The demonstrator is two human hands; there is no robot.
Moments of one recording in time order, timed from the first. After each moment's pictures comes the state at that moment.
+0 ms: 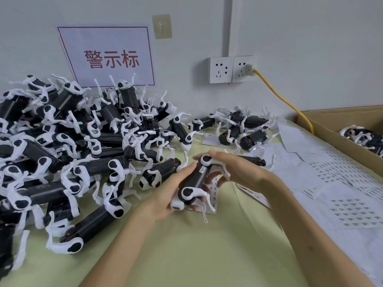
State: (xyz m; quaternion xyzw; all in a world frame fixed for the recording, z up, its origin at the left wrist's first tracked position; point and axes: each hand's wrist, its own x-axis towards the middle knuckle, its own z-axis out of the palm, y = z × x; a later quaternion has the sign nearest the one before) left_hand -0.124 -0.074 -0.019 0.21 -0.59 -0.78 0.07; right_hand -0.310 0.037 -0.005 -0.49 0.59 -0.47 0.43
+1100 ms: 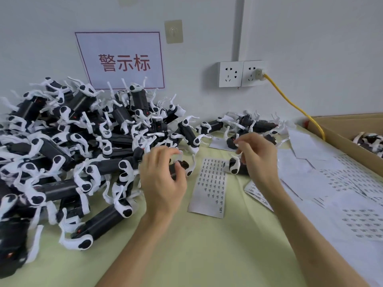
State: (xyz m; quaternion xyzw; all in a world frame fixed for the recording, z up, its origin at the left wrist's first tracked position) left_hand -0.125 -0.077 -0.027 0.26 -0.77 -0.07 0.58; right_hand -0.309 0.033 -0.003 -0.38 0.63 -0.68 0.00
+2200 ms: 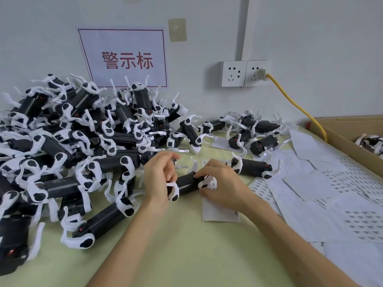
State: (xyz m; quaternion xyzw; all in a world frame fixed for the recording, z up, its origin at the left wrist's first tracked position) left_hand -0.120 -0.092 -0.017 0.23 -0.54 -0.64 0.49; right_hand -0.270 0.010 -0.041 -0.61 0.71 -0.34 0.03
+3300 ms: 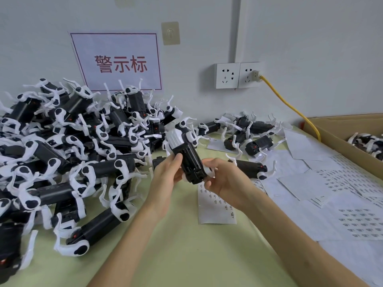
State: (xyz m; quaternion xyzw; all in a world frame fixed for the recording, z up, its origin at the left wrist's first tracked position) left_hand -0.128 -0.083 -0.019 0.19 -0.62 -0.67 0.37; right_hand -0.265 0.017 -0.011 -0.27 0.44 -0.68 0.52
